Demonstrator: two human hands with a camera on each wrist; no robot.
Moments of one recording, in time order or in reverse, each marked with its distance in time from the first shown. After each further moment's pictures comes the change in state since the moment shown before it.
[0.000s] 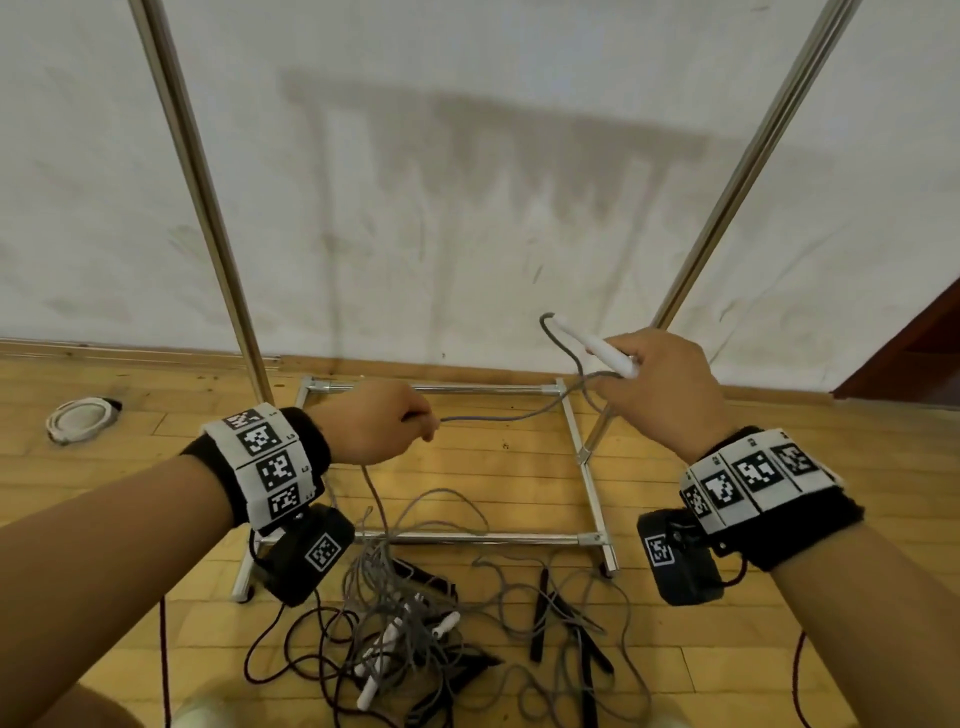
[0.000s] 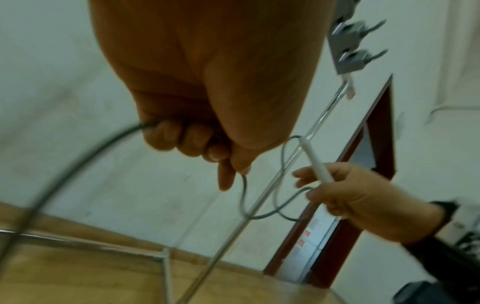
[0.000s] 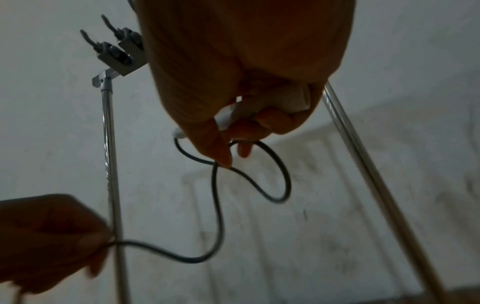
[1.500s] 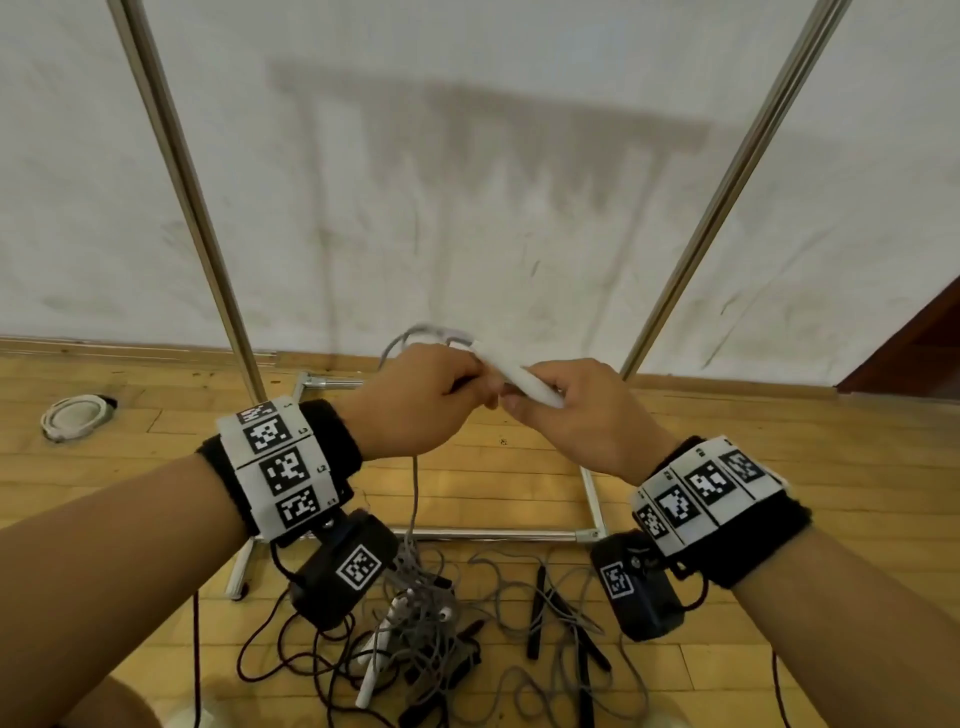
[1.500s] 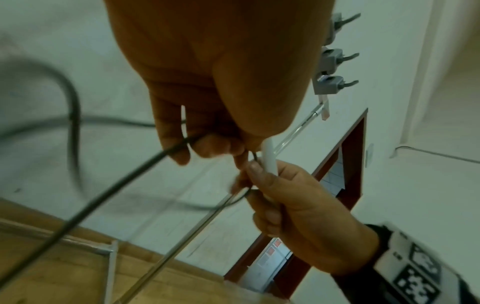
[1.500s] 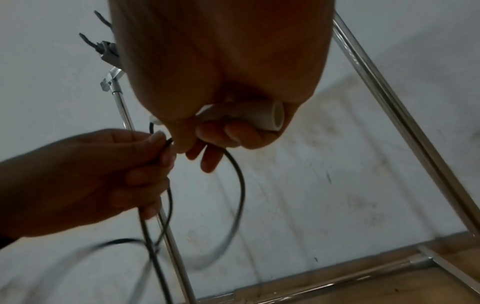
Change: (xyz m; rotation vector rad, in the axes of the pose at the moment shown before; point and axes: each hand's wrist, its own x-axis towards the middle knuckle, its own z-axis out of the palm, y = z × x) left_hand 0.001 0.060 -0.004 -0.225 0.254 0.238; right_hand -0.016 -0.036 0.029 0.312 -0.303 -0.159
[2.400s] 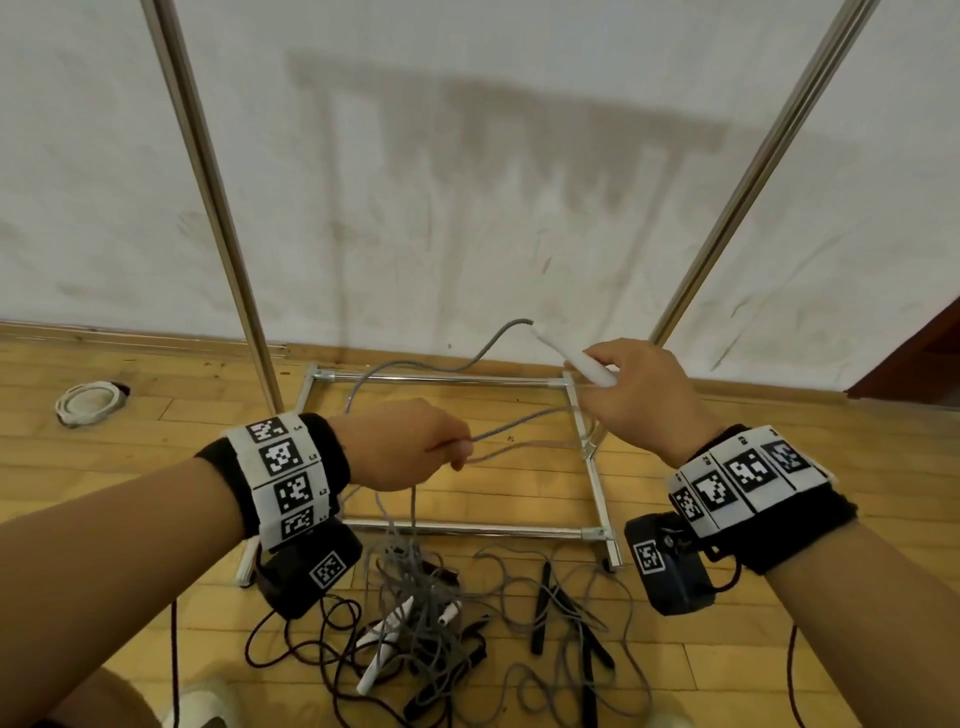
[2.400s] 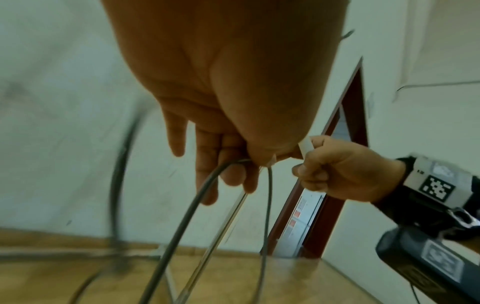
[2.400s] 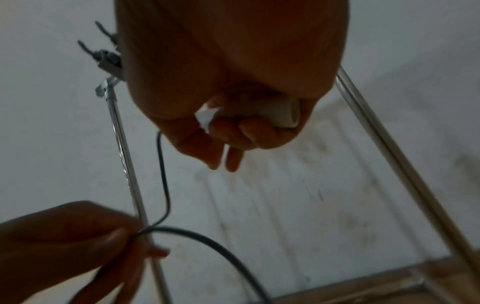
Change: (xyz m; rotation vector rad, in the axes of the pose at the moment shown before) left_hand -0.024 -0.033 0.007 0.332 -0.459 -0.094; right_hand 0.002 0.016 -0.023 -0.310 0.080 0.201
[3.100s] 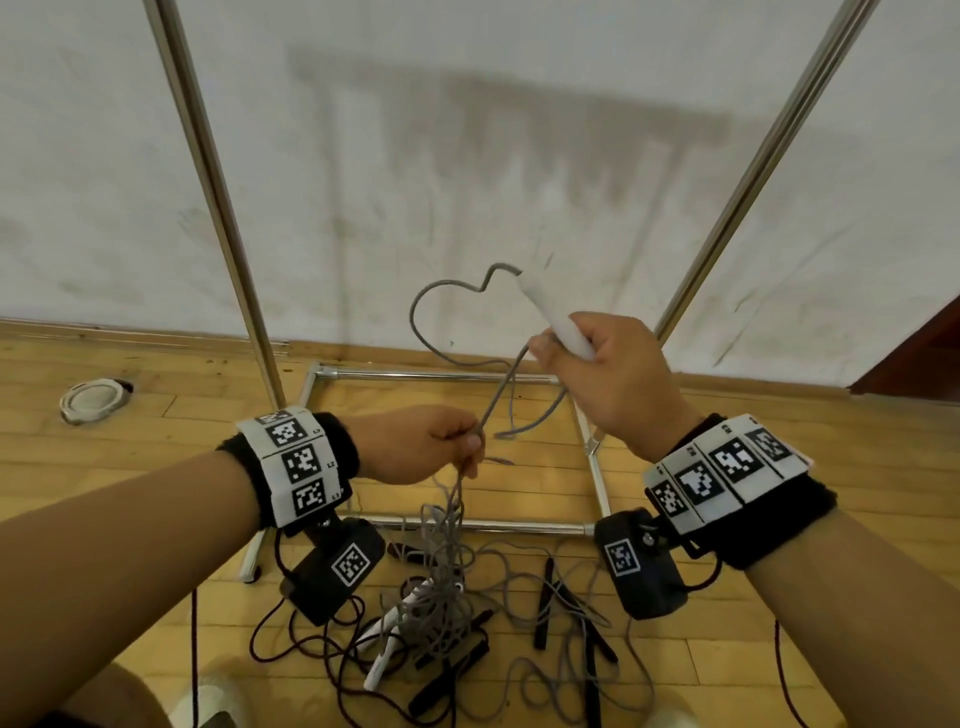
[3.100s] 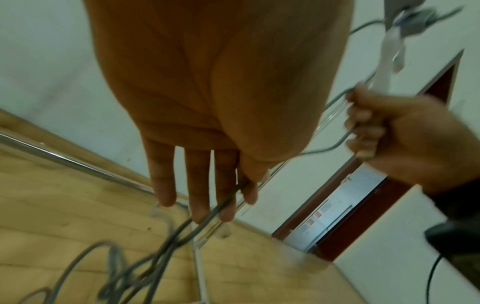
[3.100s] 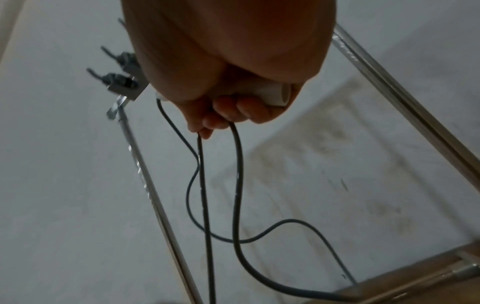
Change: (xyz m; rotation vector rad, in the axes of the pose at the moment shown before) left_hand 0.006 0.001 0.010 -0.393 -0.027 0.016; right_hand -0.003 -0.036 0.006 0.392 0.164 -0.144
